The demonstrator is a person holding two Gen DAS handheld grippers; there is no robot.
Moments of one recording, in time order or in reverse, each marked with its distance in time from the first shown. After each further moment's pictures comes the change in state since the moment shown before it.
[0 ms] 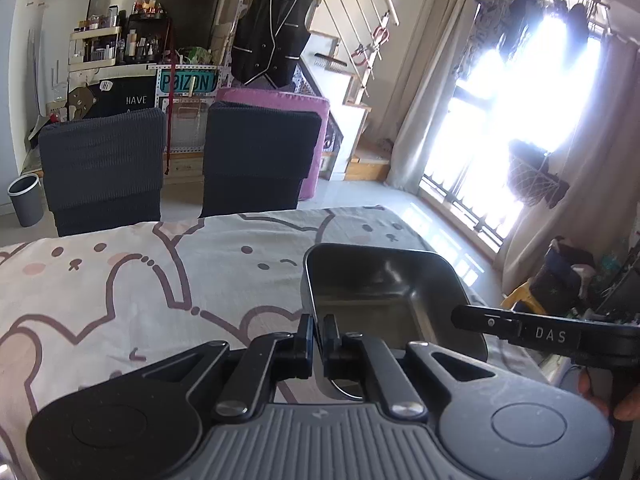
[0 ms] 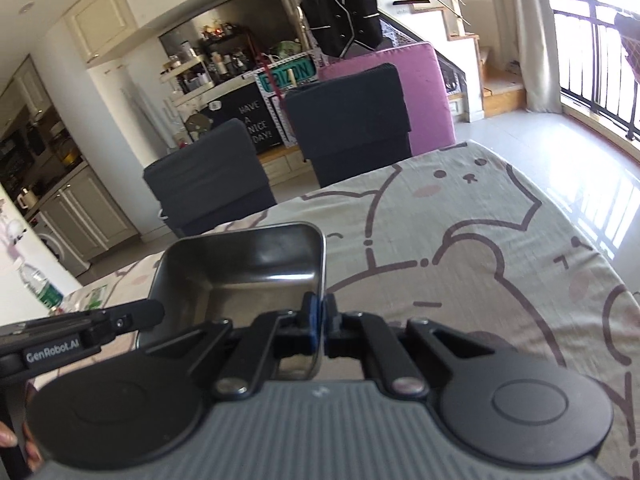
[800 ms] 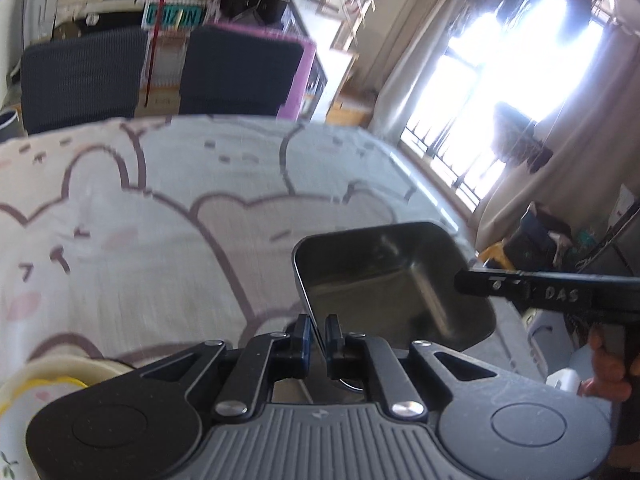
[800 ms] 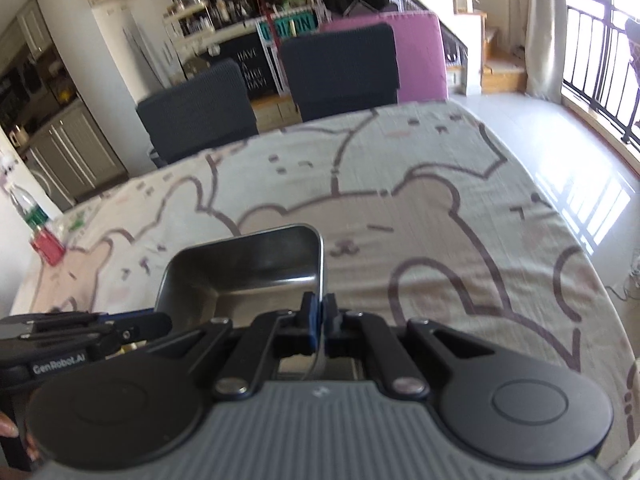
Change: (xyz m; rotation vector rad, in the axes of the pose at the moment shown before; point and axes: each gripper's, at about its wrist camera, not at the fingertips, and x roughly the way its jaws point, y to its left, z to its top) left arm 0.030 -0.022 -0.084 -0.066 0.185 -0.074; right arm -0.014 -0.029 -0.041 -0.097 0.160 -0.071
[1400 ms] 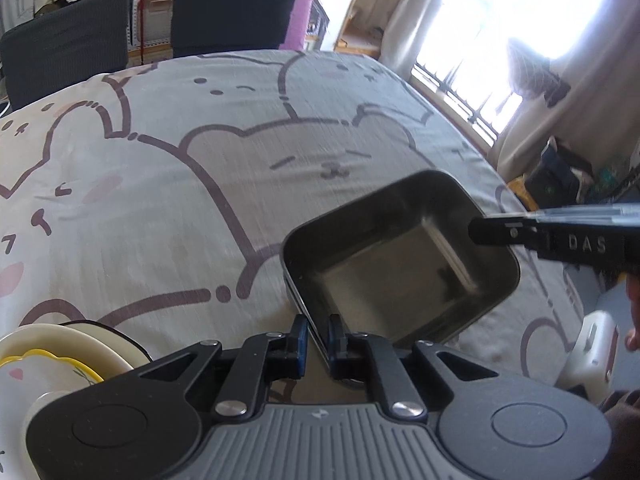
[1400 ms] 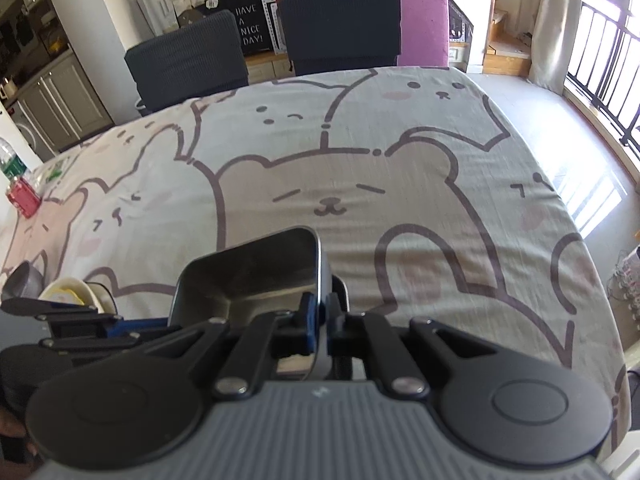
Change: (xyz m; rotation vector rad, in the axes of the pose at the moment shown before) left arm 0.041 -0.010 -0.021 0.085 0.172 0.067; right arm 0.020 0.001 -0.012 -0.079 0.114 -0.057
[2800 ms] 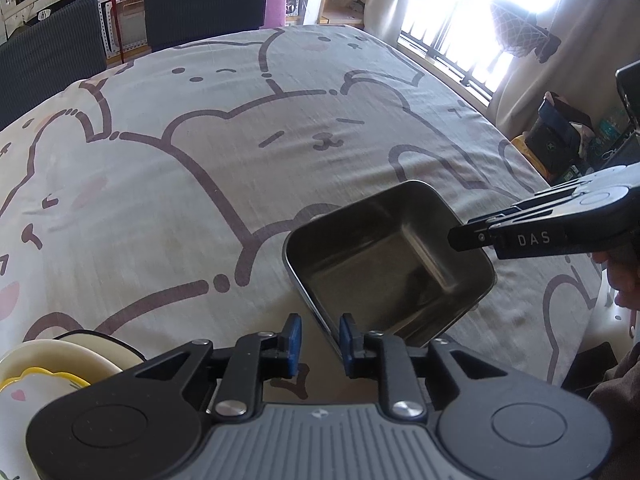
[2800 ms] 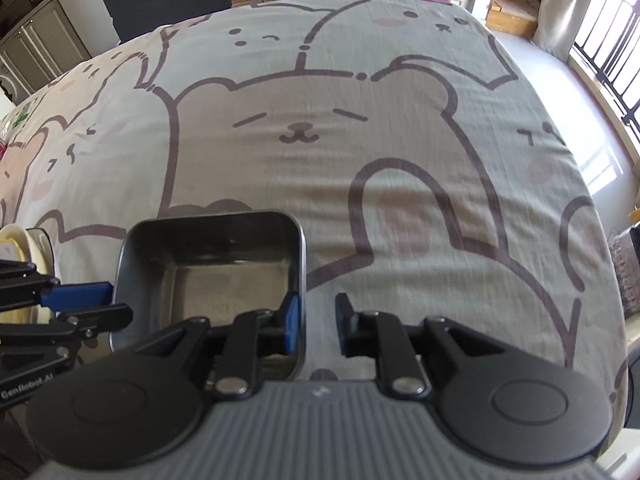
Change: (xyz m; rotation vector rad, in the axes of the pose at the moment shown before) left arm 0.018 -0.006 -0.003 0.104 0.061 0.026; right arm 0.060 -0.025 -0.008 -0.043 0.196 -0.047
